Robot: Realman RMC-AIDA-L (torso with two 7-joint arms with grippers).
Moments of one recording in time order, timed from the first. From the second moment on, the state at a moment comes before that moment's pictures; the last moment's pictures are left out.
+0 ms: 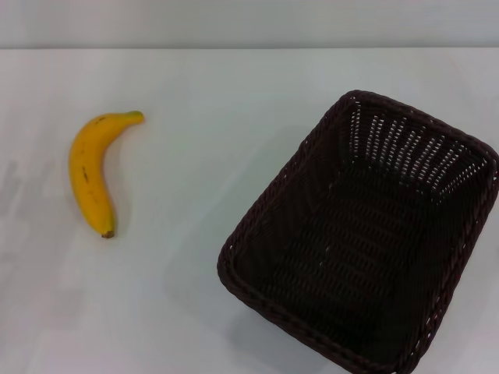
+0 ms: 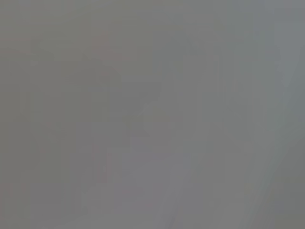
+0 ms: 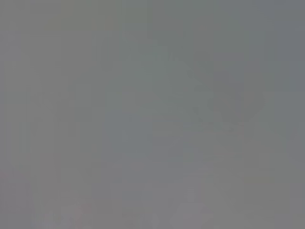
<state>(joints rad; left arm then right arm) -0.22 -2.08 0.44 0.20 -2.08 -1.47 2.41 0.22 2.00 -0.34 -0.49 1.85 1.35 -2.26</state>
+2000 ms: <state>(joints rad) -0.30 -2.04 0.44 0.39 -1.93 -1.42 2.25 1.08 1.92 -0.89 -0.98 0.37 1.75 -0.81</state>
